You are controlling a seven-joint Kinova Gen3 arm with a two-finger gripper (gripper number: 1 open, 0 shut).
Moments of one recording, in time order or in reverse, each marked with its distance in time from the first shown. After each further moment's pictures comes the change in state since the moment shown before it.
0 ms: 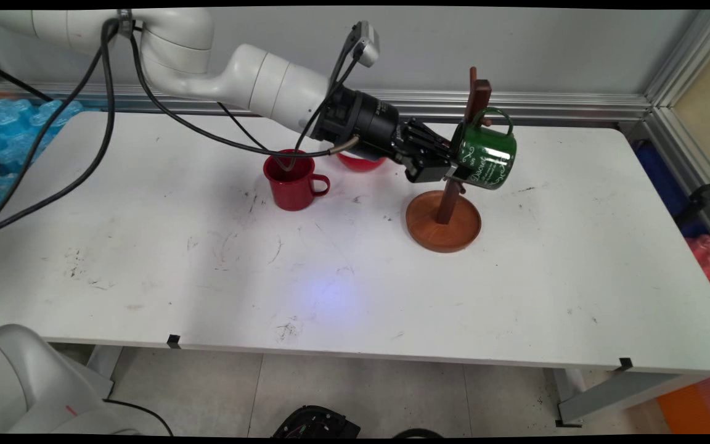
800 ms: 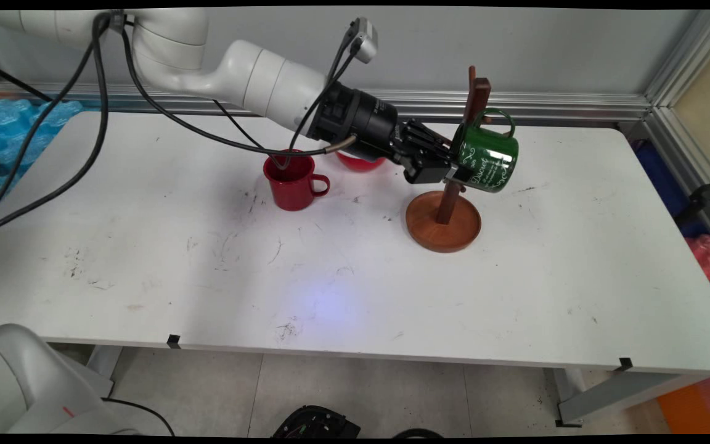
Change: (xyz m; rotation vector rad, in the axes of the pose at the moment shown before) arm 0.006 0.010 -0.005 -0.014 -0.004 -0.015
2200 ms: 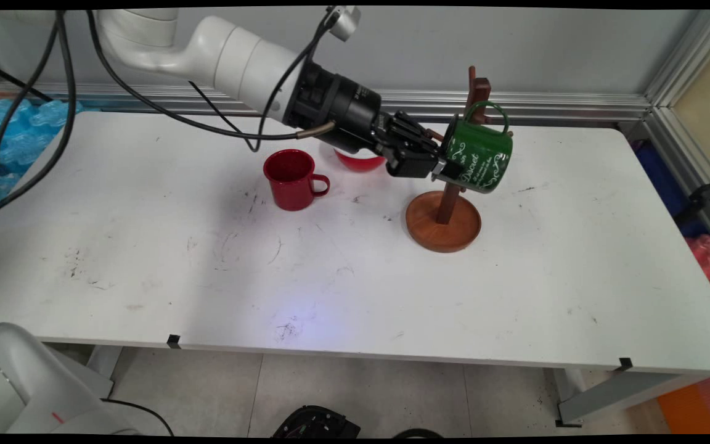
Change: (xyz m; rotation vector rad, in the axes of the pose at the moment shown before) arm 0.016 0.017 -0.029 -0.047 -0.018 -0.022
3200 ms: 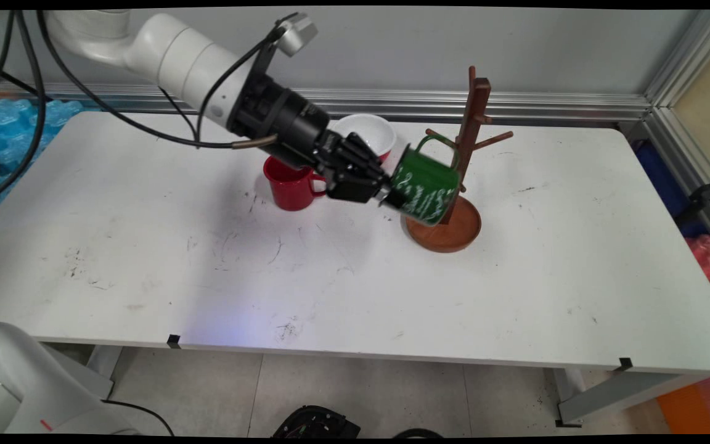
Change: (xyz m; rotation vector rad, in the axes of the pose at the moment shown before) arm -0.021 0.012 -0.048 -0.065 -0.122 -0.017
